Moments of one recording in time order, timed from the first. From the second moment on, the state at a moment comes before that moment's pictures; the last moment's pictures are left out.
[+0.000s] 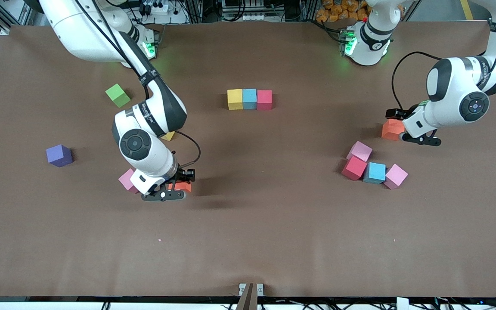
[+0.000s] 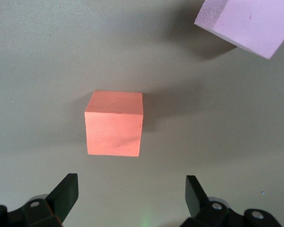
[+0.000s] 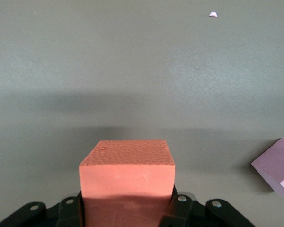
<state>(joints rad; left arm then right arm) 0.22 0.07 -0.19 -2.36 0.05 2.05 0.18 0.31 0.58 0.13 -1.58 -0.06 2.17 0.41</state>
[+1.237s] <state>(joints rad) 0.22 0.21 -0.14 -2.39 0.13 2.25 0.19 0.31 0.58 0.15 -1.58 -0.05 2.15 0.39</state>
